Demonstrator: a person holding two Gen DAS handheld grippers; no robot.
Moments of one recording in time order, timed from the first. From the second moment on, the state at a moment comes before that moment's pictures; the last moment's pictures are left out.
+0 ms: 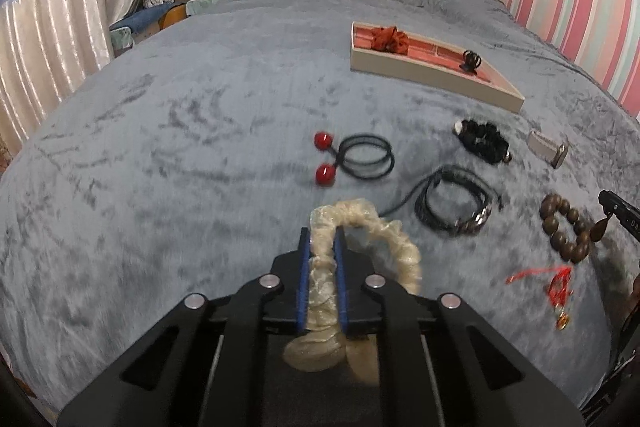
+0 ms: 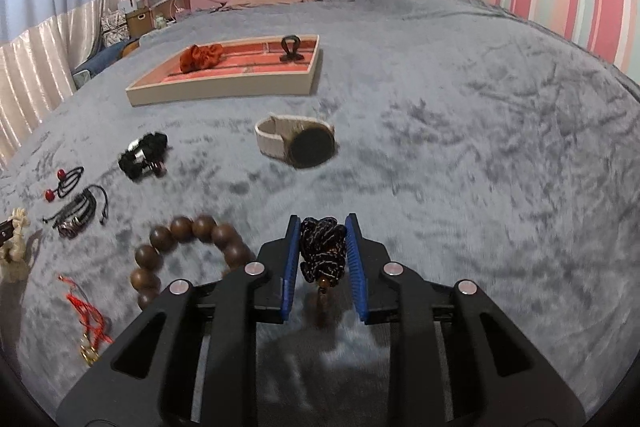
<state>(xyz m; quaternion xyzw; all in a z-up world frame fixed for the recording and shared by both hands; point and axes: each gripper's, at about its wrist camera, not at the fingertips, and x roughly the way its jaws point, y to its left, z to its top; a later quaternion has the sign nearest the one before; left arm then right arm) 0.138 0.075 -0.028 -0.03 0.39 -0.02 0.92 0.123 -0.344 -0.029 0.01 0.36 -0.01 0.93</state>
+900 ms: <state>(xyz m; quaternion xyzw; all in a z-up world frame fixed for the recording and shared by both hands) 0.251 0.003 0.066 0.00 0.33 -0.07 0.94 0.234 -0.312 0.059 0.00 0.32 0.01 0.95</state>
